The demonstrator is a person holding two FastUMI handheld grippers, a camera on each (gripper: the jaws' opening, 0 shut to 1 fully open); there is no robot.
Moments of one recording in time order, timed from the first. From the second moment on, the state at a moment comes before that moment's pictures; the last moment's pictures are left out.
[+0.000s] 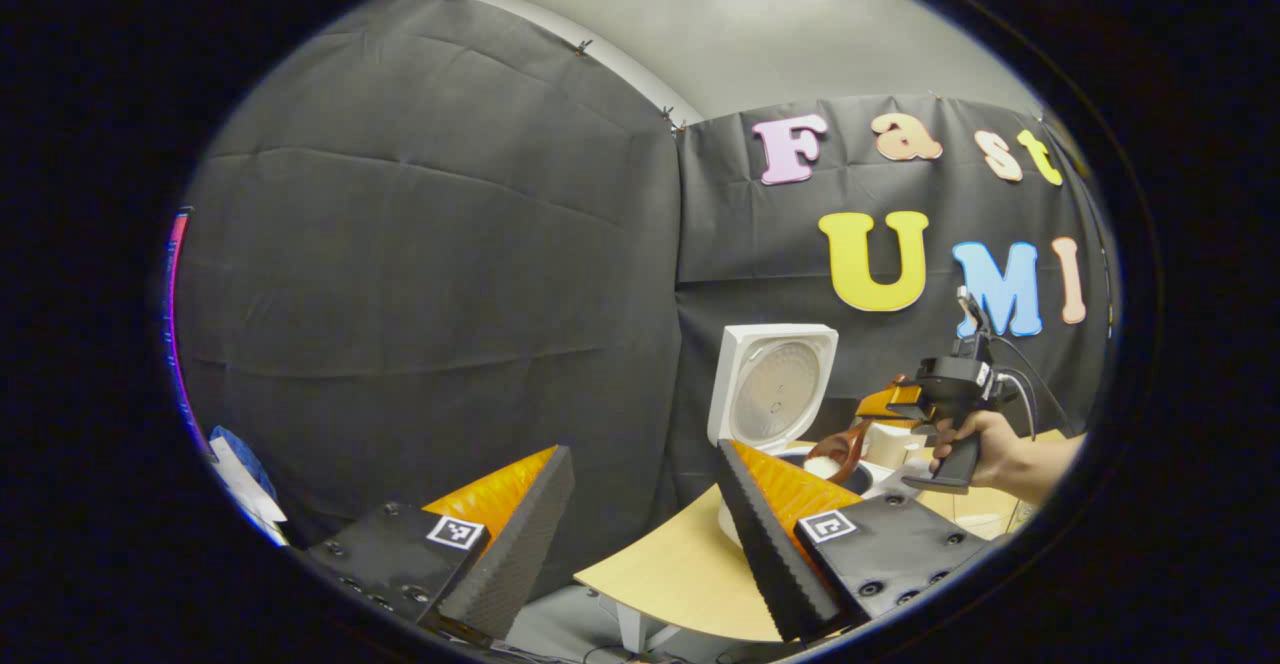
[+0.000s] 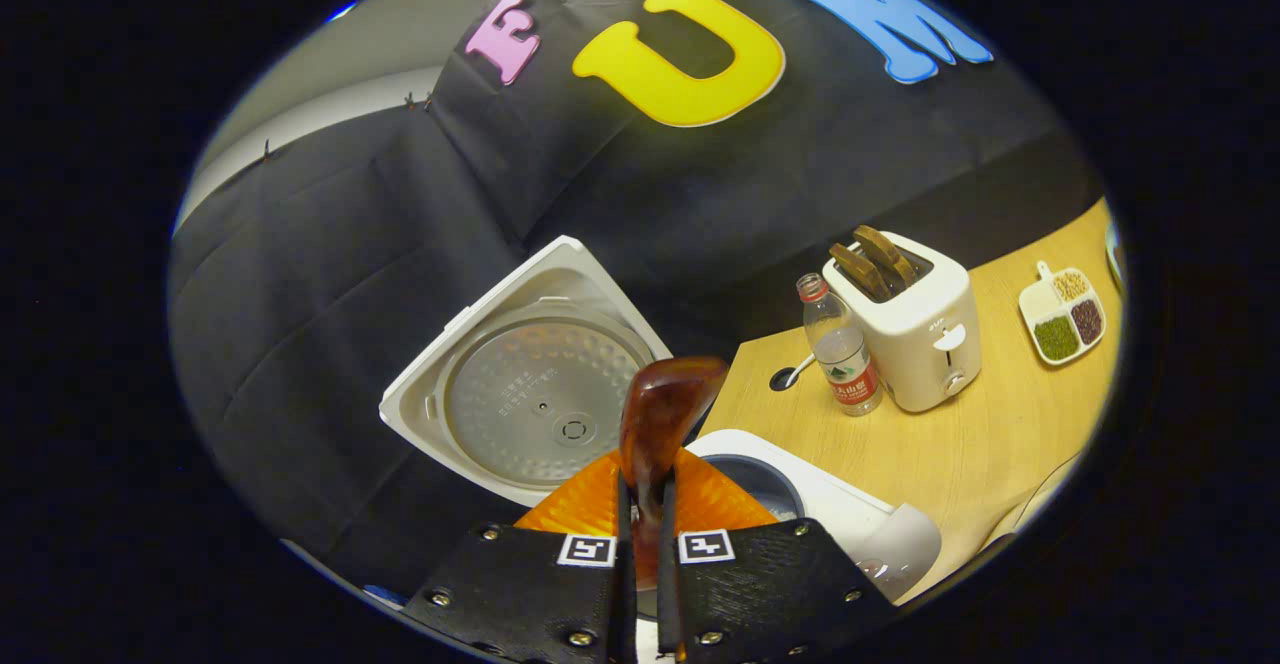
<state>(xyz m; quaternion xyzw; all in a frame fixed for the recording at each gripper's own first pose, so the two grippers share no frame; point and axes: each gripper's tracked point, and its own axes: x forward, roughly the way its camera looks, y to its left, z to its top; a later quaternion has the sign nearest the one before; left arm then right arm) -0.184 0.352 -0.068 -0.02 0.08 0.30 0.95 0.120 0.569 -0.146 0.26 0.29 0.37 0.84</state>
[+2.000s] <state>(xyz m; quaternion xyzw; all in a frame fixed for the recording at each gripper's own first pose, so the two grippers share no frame) -0.121 0.325 -0.049 -0.03 0.05 0.25 0.97 0.138 0.444 -0.079 0.22 0.22 0.31 0.90</state>
